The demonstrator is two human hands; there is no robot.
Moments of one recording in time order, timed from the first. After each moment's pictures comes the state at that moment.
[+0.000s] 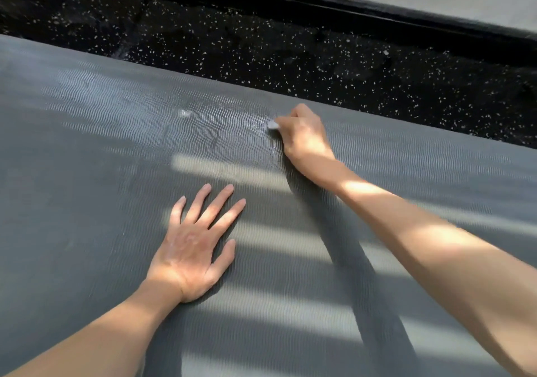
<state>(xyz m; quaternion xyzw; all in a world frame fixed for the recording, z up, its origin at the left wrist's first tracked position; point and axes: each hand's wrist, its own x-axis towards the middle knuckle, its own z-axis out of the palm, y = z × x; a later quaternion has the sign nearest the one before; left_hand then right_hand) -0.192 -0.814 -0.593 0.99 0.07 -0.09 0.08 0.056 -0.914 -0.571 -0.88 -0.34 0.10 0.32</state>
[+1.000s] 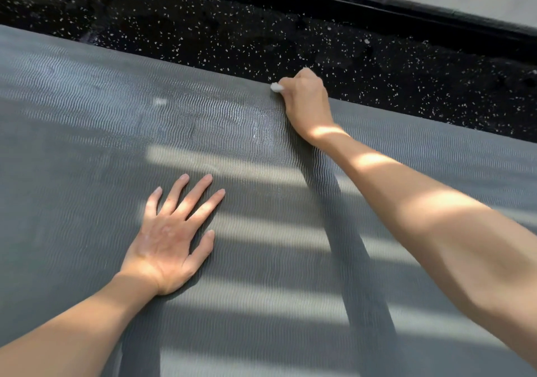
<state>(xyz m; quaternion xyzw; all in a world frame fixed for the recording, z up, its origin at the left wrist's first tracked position) -0.188 -0.815 -0.595 0.99 0.07 -0.08 0.08 0.105 -0.922 -0.566 -0.91 -0.34 0.01 0.22</state>
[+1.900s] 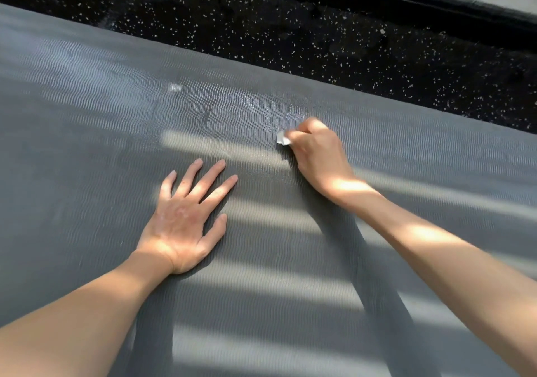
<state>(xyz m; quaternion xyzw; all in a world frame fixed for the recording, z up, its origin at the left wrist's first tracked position) -0.191 -0.814 -0.597 0.99 0.08 -0.08 0.08 0.025 -0.973 -0.575 -0.89 -0.41 0.06 0.19</state>
